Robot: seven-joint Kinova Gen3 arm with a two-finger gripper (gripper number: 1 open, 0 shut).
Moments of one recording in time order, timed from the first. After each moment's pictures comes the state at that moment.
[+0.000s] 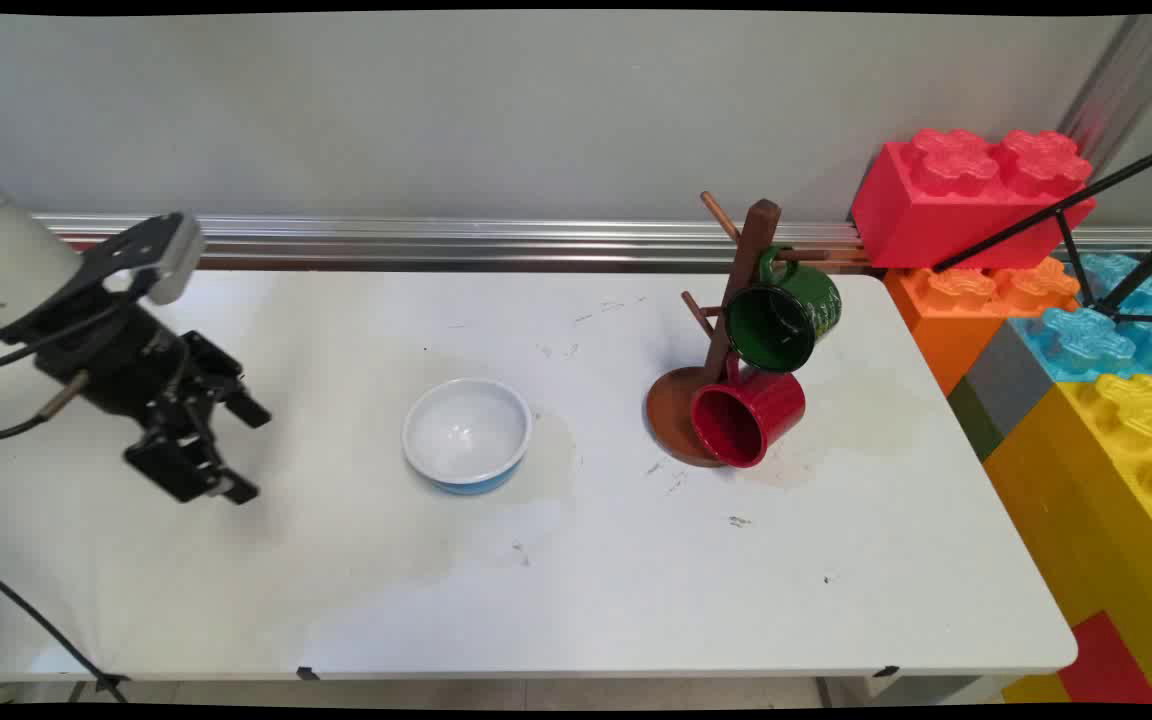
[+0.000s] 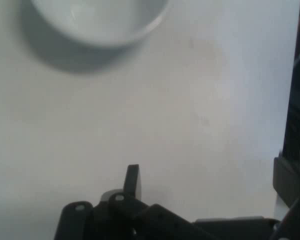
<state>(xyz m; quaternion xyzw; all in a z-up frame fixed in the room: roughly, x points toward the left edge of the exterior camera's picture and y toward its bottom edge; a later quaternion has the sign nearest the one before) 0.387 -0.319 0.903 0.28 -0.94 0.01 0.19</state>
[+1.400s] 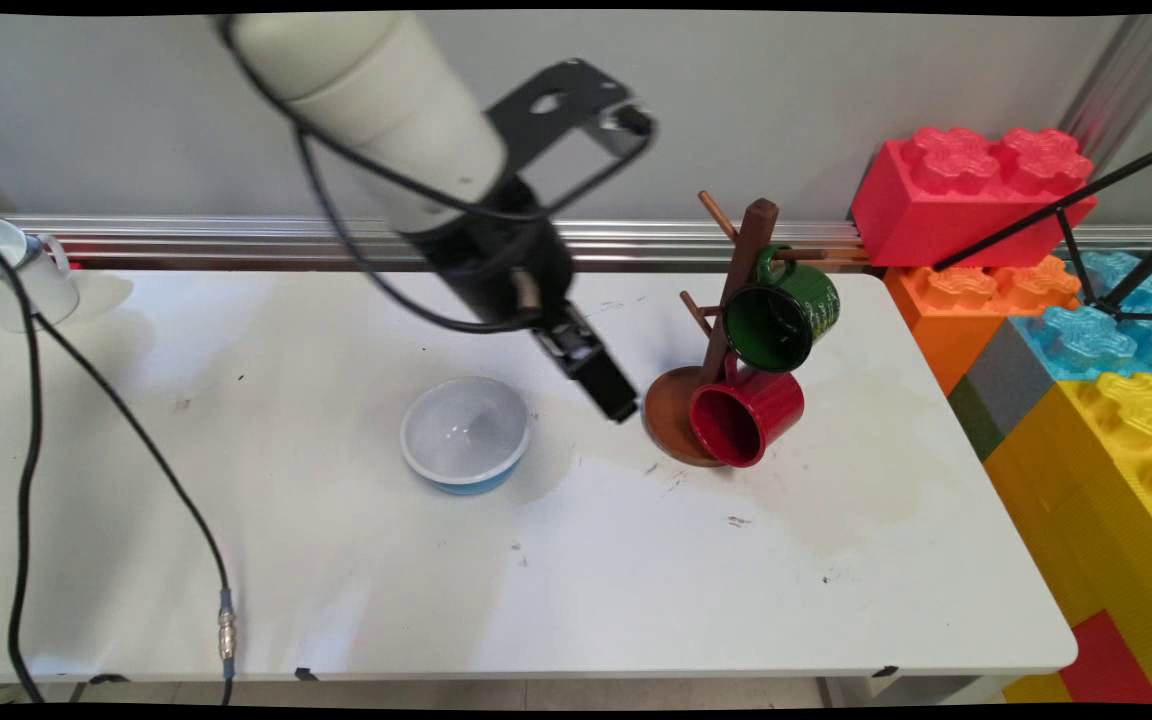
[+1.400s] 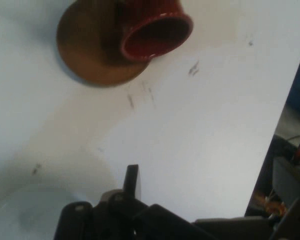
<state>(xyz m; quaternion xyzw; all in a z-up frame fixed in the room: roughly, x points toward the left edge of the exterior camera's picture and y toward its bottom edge) 0.100 -0.389 0.998 0.38 -0.90 0.05 0.22</state>
